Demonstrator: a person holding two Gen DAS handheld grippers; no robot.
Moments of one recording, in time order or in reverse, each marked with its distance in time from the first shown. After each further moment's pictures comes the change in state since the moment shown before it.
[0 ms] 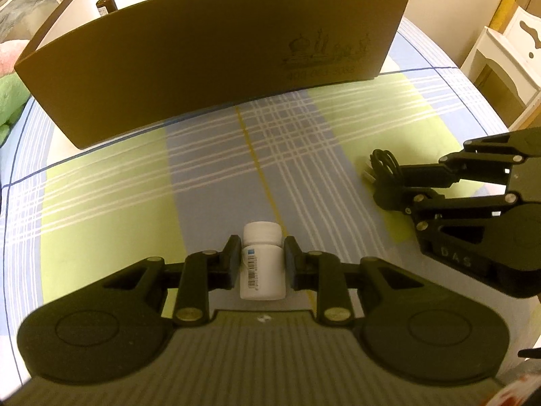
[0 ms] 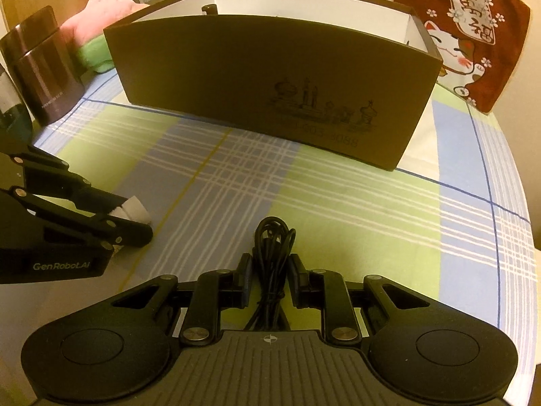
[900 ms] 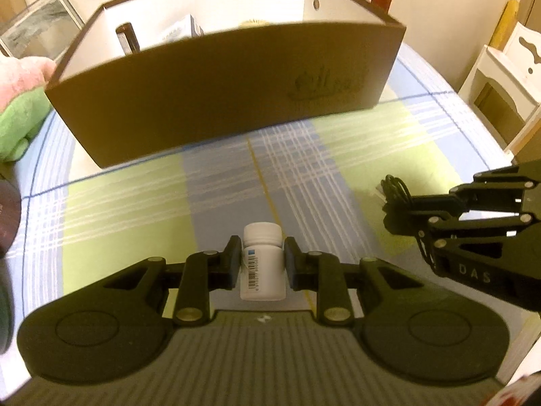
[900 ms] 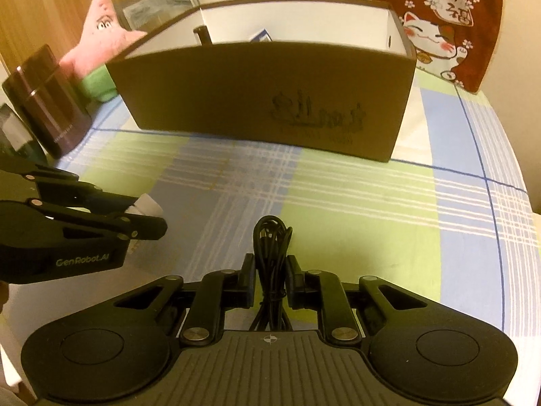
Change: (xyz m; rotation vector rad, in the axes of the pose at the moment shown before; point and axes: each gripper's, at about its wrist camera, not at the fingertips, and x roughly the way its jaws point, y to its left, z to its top) left arm -0.031 0.004 0.000 -0.015 -0.085 0.017; right arm -0.036 -0.002 0.004 0.127 -0.022 0.062
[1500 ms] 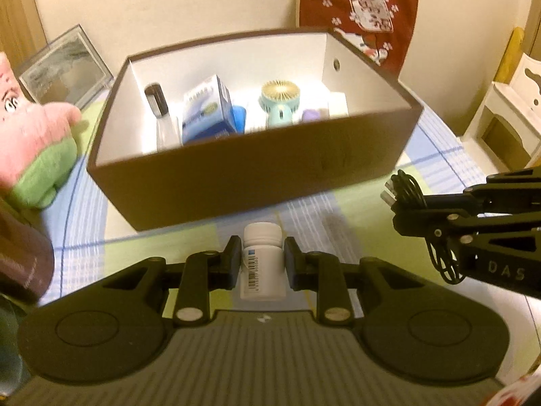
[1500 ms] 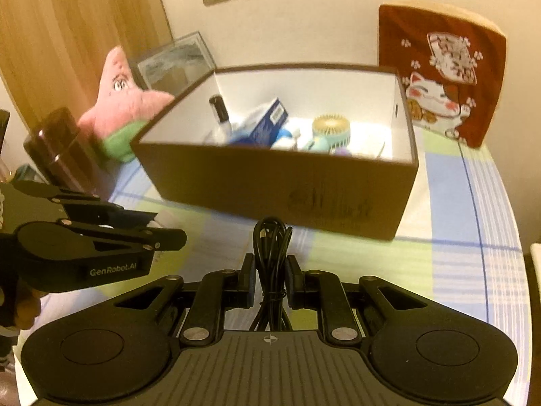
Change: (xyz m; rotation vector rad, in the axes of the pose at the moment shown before) left arm -0.030 0.021 0.049 -0.015 -0.115 0.038; right arm -0.034 0.008 0.062 0.010 -0.131 0.047
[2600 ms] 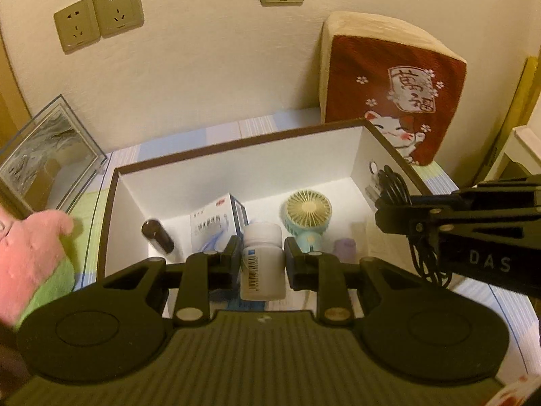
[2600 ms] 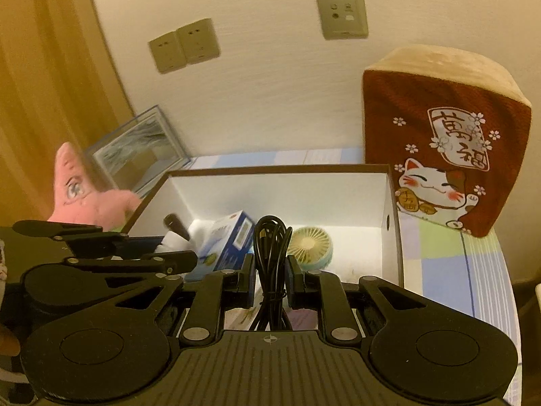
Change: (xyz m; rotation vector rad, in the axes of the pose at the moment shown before) left arm 0.059 0.032 0.144 0.021 -0.101 0.018; right arm 0.061 -0.053 0.140 0.105 -0.106 -0.020
